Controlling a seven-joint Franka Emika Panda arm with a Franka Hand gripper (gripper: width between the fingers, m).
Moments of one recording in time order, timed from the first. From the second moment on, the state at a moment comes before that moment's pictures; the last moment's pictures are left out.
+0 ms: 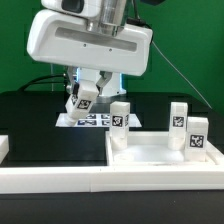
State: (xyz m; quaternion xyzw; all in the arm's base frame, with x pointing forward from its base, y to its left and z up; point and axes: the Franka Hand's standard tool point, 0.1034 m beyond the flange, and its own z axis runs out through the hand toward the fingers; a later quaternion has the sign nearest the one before) arm 0.559 -0.057 0.120 0.98 0.19 0.00 0.09
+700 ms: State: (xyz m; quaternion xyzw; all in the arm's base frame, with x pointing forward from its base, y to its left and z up) arm 0.580 -0.033 0.124 0.97 0.21 0.10 0.11
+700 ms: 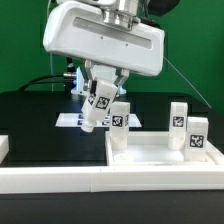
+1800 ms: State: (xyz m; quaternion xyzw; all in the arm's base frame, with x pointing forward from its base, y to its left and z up) arm 0.602 -0.001 0.119 0.99 0.11 0.07 0.03
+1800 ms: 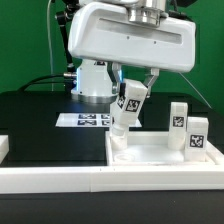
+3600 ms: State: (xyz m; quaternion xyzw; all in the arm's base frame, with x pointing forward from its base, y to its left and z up) arm 0.626 -0.003 0.118 0.99 0.05 0.14 0.01
